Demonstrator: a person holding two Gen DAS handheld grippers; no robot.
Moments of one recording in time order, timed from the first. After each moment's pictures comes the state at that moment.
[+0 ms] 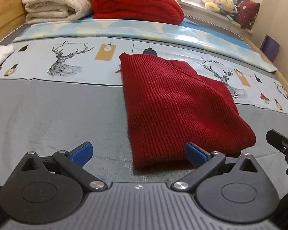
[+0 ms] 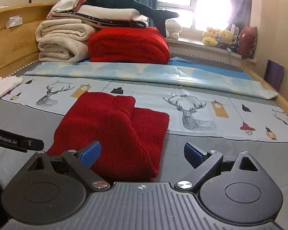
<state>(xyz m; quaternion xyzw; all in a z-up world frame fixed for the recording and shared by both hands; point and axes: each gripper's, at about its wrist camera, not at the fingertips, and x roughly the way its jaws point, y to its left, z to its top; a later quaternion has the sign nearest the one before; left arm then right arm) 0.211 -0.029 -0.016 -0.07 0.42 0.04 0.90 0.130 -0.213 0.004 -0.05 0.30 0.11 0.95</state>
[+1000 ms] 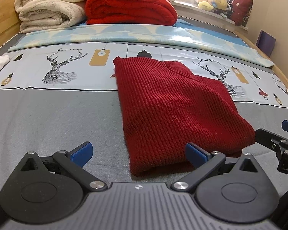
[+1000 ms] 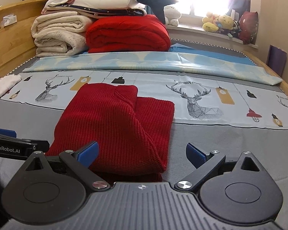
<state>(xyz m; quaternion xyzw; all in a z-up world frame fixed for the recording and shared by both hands) 0.215 -0.035 -0.019 -0.05 0.41 0.02 0.91 0.145 -0.206 -0.007 -0.03 0.33 0.11 0.94</state>
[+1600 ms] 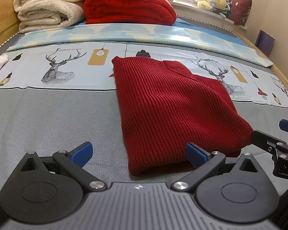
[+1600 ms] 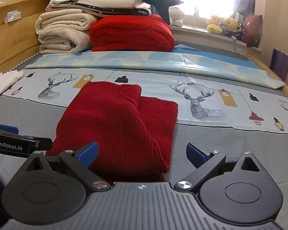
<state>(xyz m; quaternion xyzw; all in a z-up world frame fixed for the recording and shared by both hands) 0.218 -0.037 -0.020 -0.05 0.41 0.02 0.91 0.145 -0.199 -0.008 -0.04 0.33 0.12 0.93</state>
